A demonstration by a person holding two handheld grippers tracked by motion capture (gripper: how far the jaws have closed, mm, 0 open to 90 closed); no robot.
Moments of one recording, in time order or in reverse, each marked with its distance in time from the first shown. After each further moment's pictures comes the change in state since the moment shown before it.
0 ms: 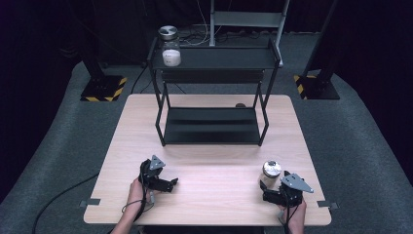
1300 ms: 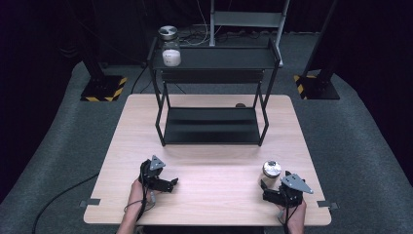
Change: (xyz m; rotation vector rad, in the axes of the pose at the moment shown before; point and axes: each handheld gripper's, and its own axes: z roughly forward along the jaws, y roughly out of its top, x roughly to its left) left arm 0.000 0.000 0.000 -0.001 0.001 -0.002; right arm 0.008 0.000 0.000 0.004 -0.041 -0.004
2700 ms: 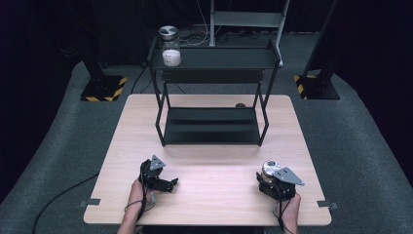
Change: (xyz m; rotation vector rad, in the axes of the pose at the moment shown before) left arm 0.000 0.000 0.000 0.001 0.000 0.001; right arm 0.004 0.017 0.017 0.006 0.043 -0.040
